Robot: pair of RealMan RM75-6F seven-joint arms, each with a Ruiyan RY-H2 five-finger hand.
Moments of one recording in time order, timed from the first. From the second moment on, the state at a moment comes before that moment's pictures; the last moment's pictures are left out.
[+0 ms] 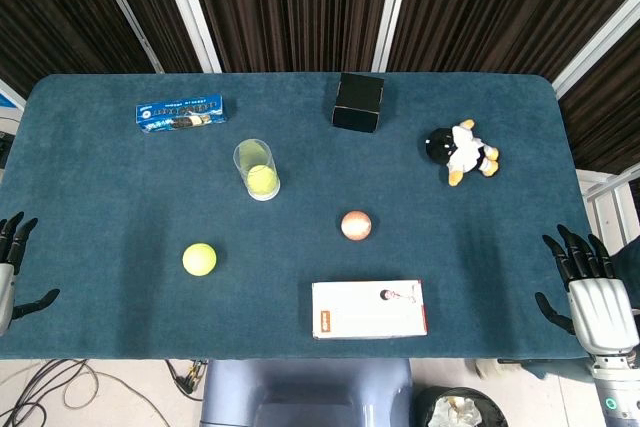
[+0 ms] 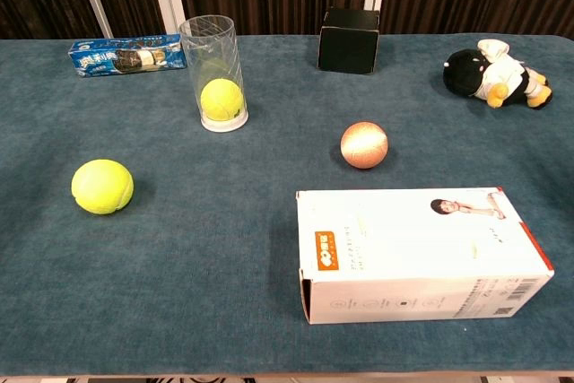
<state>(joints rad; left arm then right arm) -0.07 -1.11 -0.06 -1.66 1.44 1.51 0.15 0.07 -1.16 0.07 -1.55 -1.58 1.57 -0.05</state>
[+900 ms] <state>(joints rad) -0.08 -1.10 -0.07 -1.66 1.43 1.47 0.07 0.06 -1.16 0.07 -1.55 -1.58 1.57 -0.05</state>
